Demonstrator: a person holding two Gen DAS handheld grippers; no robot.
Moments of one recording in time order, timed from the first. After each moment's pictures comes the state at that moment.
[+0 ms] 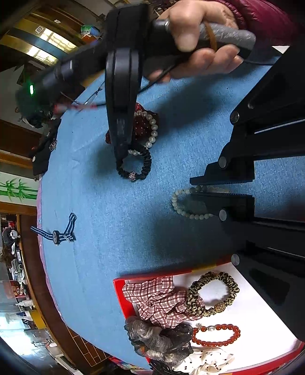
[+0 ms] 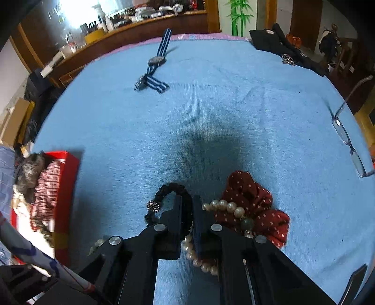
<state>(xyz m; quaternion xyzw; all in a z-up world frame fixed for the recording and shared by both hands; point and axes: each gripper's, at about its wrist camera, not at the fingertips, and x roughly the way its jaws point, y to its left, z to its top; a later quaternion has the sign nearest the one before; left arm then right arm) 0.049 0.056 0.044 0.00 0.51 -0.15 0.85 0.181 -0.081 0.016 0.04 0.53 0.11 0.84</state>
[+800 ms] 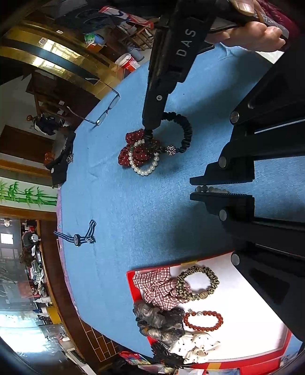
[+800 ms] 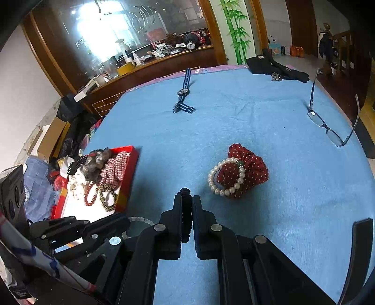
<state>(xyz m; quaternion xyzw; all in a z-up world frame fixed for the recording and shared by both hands) -0.003 0.058 0.088 0.00 0.47 -0.16 0.87 0.055 -0.099 0.085 0.09 0.46 0.17 0.87</state>
